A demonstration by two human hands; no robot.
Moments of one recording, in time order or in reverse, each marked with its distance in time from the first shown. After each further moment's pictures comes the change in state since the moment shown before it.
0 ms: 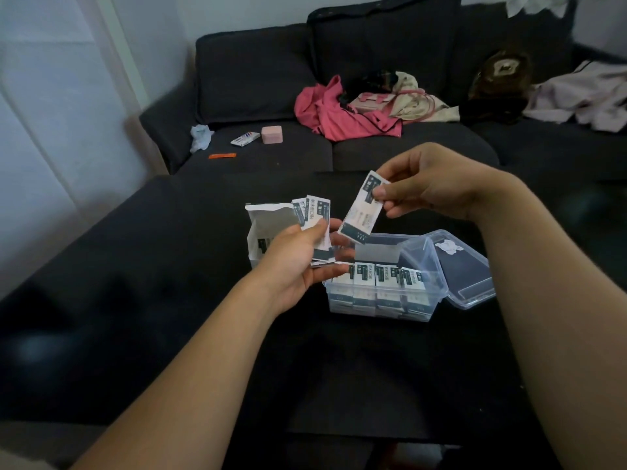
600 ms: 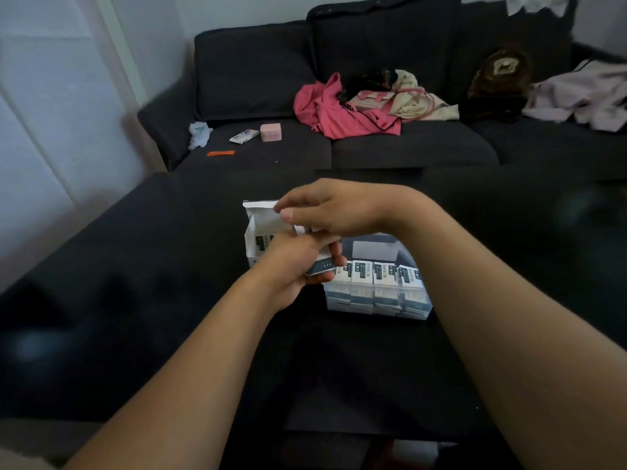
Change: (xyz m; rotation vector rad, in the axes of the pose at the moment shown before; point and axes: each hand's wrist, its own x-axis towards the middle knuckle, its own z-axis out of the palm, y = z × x) left_hand 0.007 -0.004 -0.002 0.227 0.011 0.086; right_hand 0.019 -0.031 0.087 -0.615 -0.269 -0.190
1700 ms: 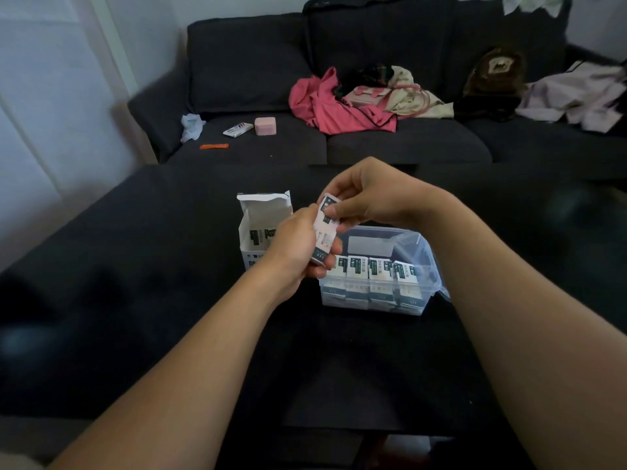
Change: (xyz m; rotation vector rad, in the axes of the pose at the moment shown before) left_hand 0.011 -0.005 0.007 -0.009 0.004 -0.022; right_hand -0.008 0.054 -0.008 0.467 0.190 0.081
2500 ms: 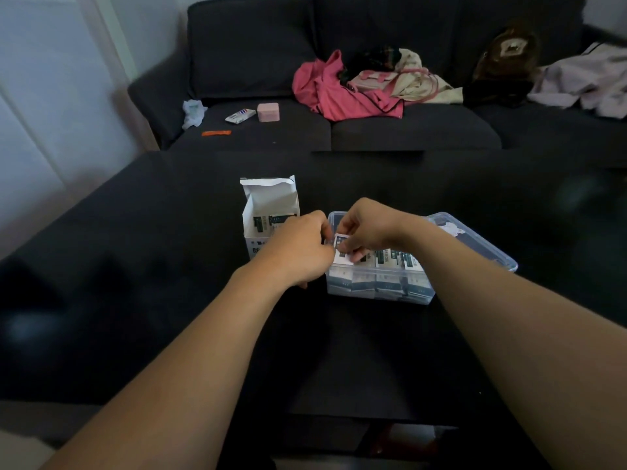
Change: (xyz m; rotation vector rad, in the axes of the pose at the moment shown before) left_hand 0.005 -0.012 -0.017 1.032 -0.036 0.150; right_hand 0.025 0.065 0.030 -0.210 -0.059 0.314
